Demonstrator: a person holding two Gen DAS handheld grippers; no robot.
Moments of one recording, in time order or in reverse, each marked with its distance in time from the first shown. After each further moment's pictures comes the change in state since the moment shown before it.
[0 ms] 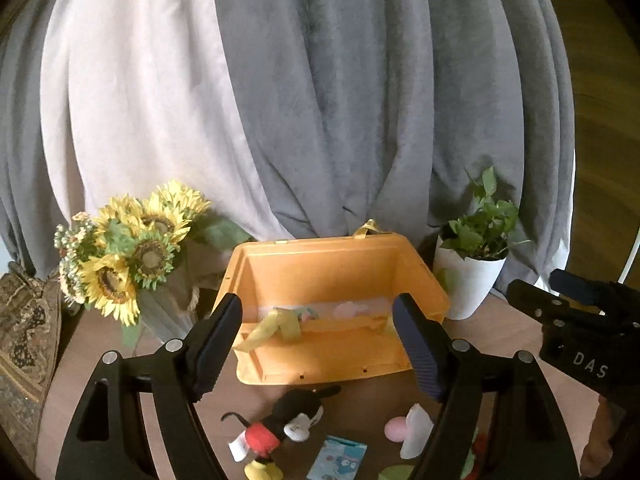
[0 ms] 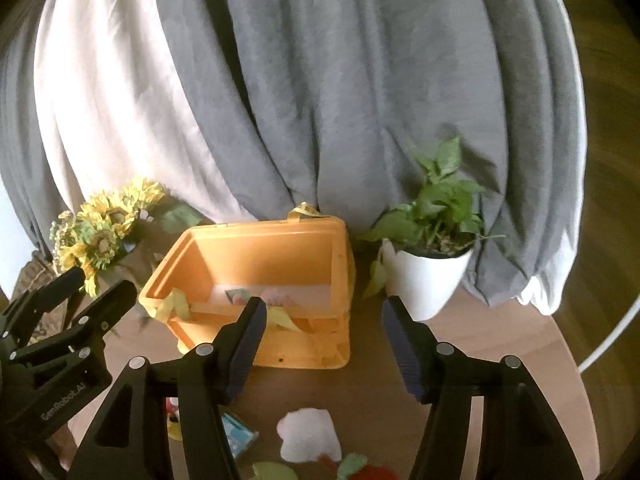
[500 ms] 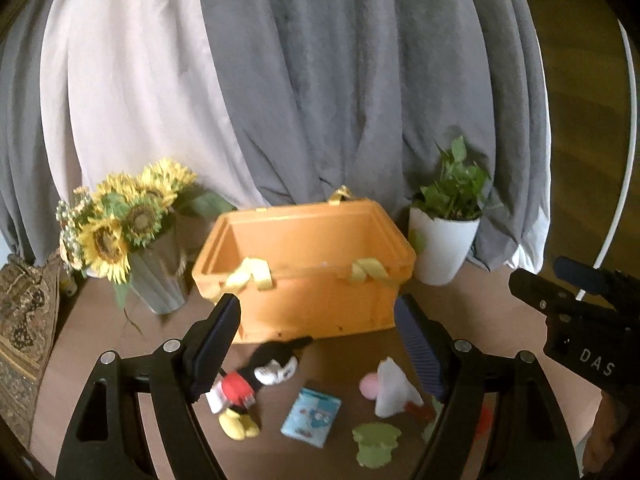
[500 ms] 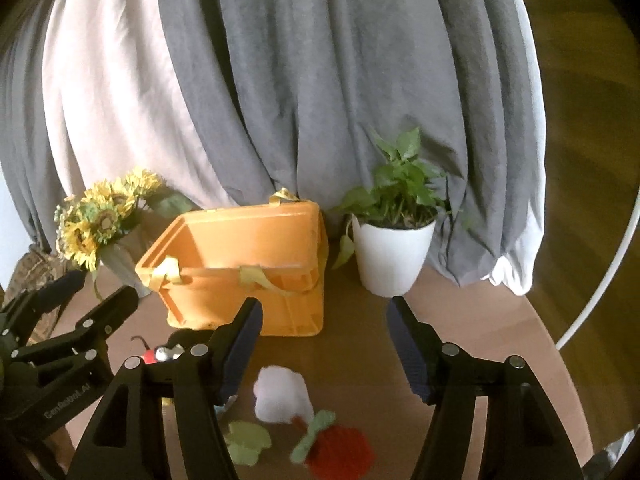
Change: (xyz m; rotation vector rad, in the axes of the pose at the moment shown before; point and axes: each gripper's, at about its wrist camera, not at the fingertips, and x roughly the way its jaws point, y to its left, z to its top) left arm -0.031 -0.036 -0.045 0.018 0.062 -0.026; right arm -0.040 -0.026 -0.049 -0.005 -0.016 -0.023
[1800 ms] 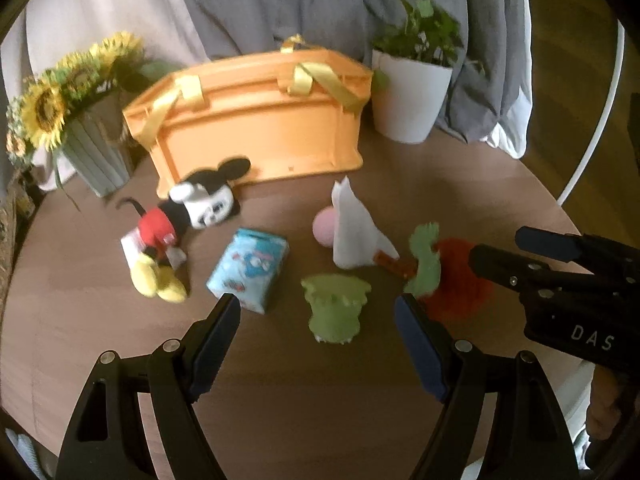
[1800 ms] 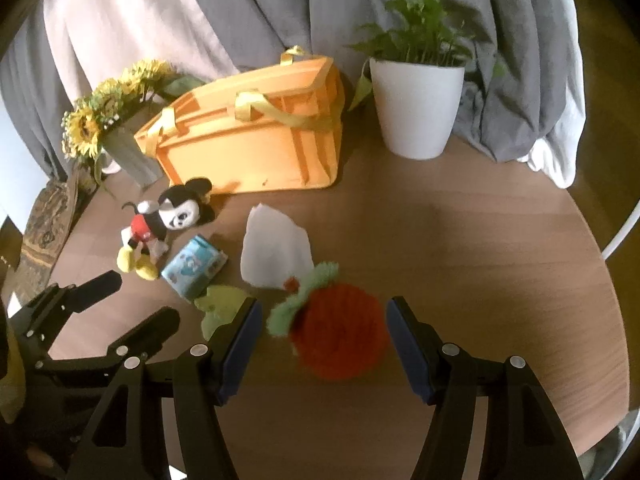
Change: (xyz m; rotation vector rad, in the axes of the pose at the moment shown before) left arm 0.041 -0.034 -0.123 0.021 0.341 -0.107; right arm 0.045 -0.022 -0.113 -0.015 0.333 0.131
